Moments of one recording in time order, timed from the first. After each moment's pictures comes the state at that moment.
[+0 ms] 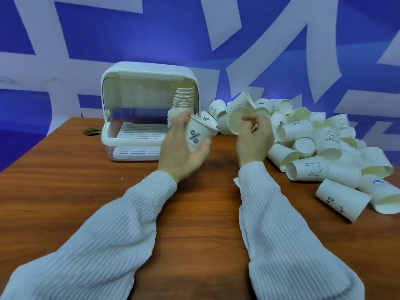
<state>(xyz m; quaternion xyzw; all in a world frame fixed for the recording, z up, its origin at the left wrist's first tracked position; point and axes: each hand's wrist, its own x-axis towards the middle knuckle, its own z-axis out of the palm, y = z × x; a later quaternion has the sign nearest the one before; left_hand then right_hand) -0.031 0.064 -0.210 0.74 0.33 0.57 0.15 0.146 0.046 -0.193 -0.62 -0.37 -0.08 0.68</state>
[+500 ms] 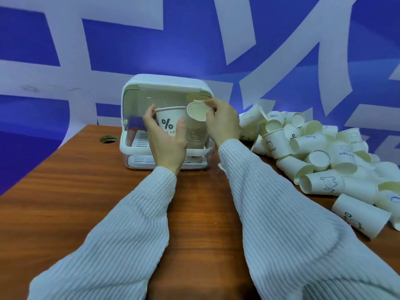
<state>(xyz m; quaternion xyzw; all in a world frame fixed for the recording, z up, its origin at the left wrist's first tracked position) -0.063 0.099 -0.186 0.53 0.38 0.72 0.25 0.069 0.107 -0.133 -0.68 -0.56 -0.04 0.46</state>
